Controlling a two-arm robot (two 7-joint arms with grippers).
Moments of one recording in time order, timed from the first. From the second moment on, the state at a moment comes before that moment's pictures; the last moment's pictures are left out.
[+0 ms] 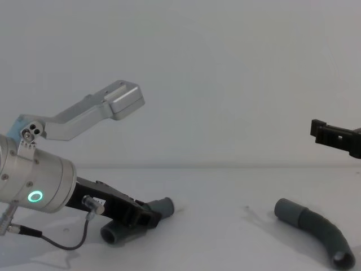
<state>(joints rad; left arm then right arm) -0.48 0.41 0.54 -1.46 -0.22 0.56 -0.49 -0.01 0.35 -0.22 -1.77 0.29 0.06 0.09</state>
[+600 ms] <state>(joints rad) -0.48 0.41 0.54 -1.46 -0.22 0.57 -0.49 0.05 0.43 -0.23 -1.83 0.39 0.33 0.22</state>
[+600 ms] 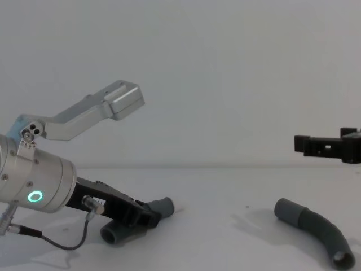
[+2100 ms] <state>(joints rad) -0.48 0.41 0.54 -1.46 -0.22 0.57 -0.49 0.20 0.55 -0.32 -1.77 0.47 0.69 0.32</state>
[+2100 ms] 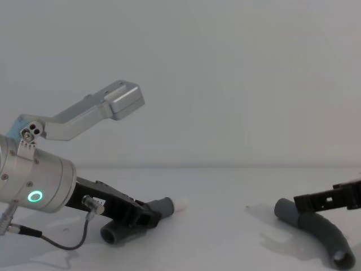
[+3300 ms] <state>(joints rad) -0.48 0.41 0.54 -1.46 -0.22 0.57 -0.49 0.28 0.56 -0.40 -1.64 0.45 0.69 0.34</state>
